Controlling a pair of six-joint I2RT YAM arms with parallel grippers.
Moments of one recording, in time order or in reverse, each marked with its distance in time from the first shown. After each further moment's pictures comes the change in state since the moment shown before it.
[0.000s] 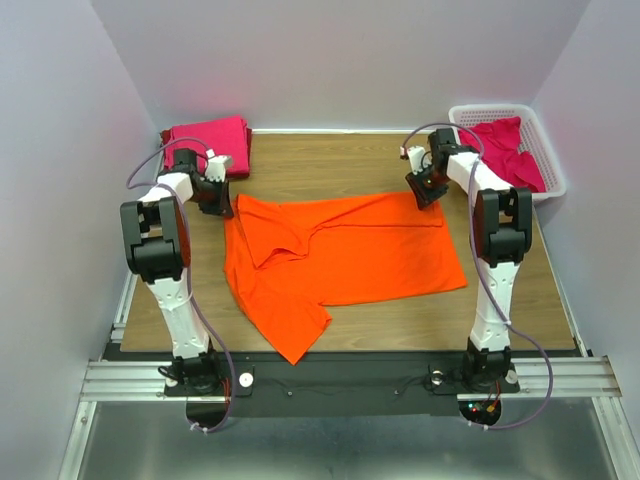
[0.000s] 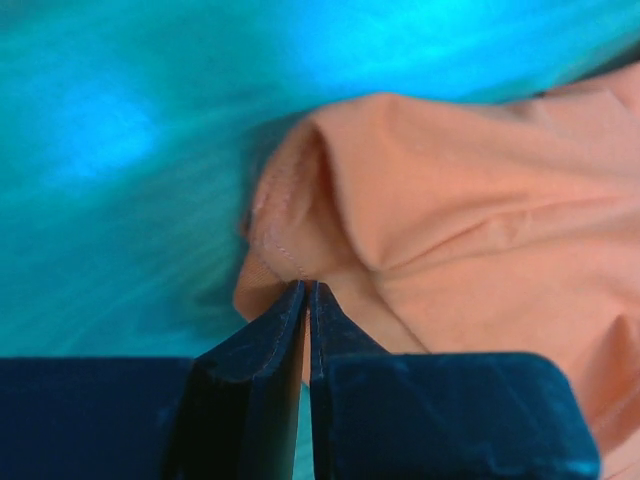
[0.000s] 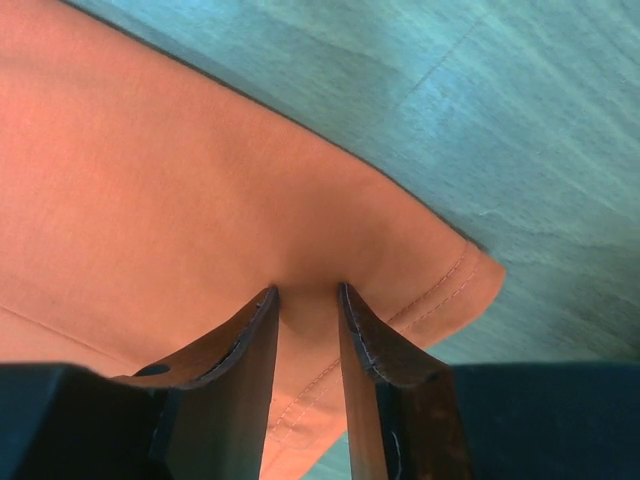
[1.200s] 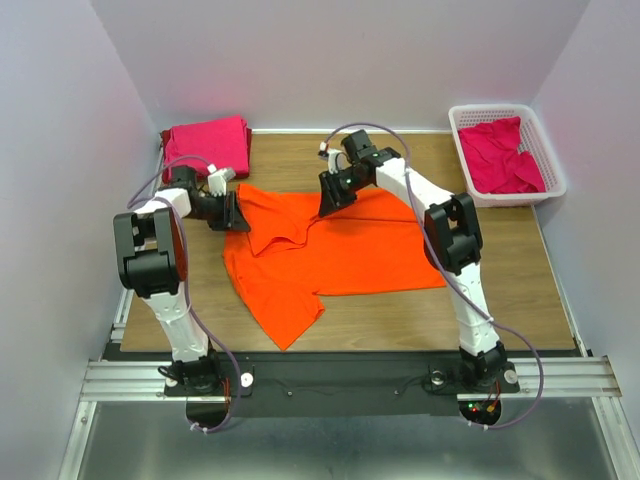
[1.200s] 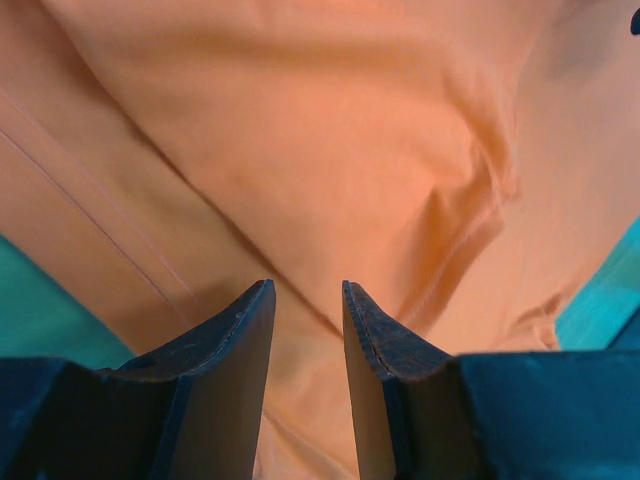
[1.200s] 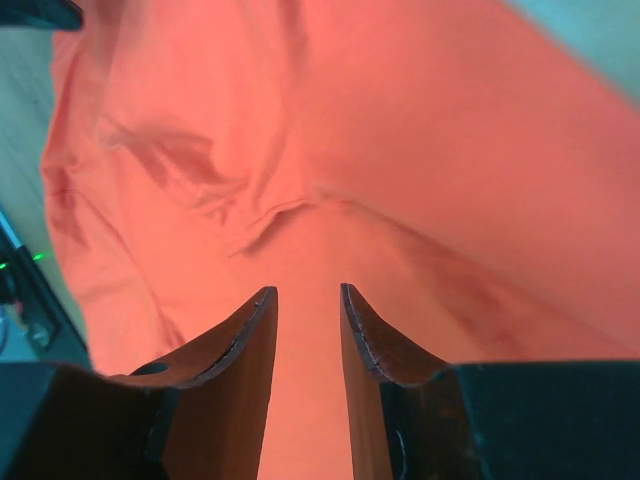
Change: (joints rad) left arm 0.010 -0.128 -0.189 0.028 0.281 -0.090; right arm 0.401 0.105 0.248 0.040 -0.503 0.559
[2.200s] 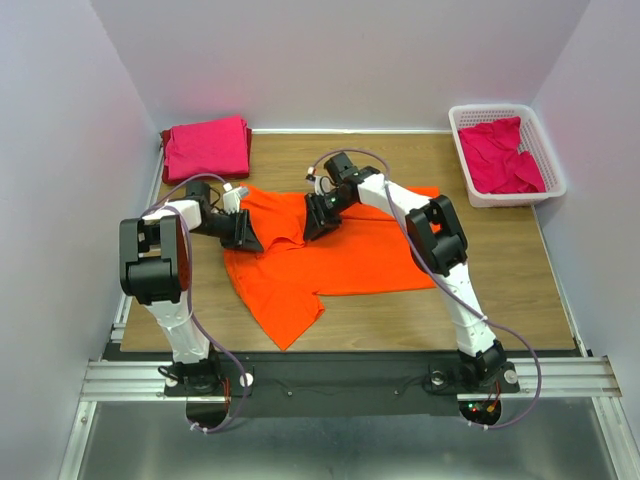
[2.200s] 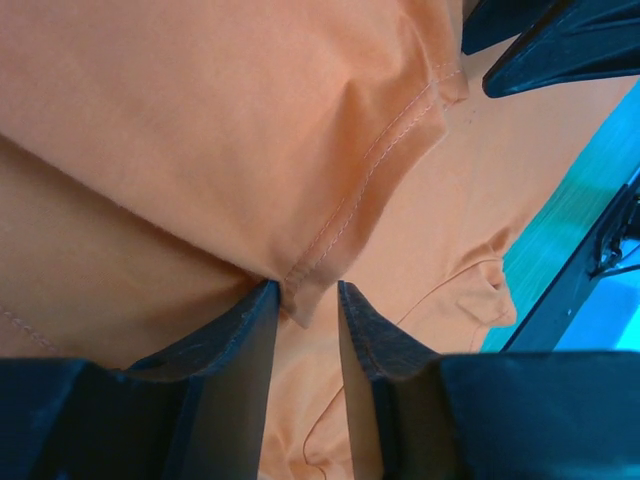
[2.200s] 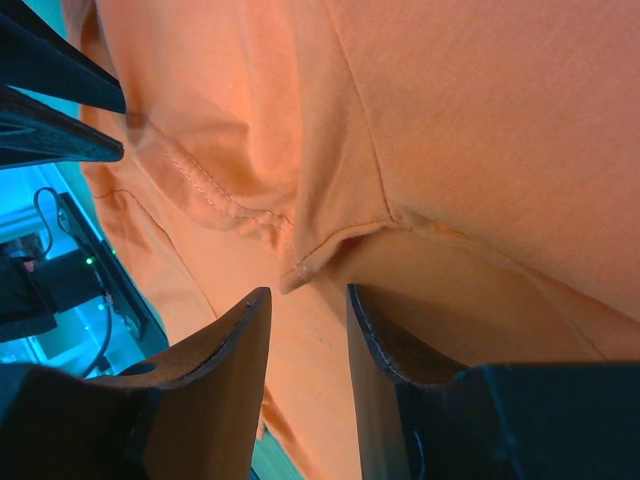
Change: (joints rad) left arm -0.067 -0.077 -0.179 -0.050 0.056 -0.005; right arm 0.088 0.082 -0.064 0.052 -0.093 0.230
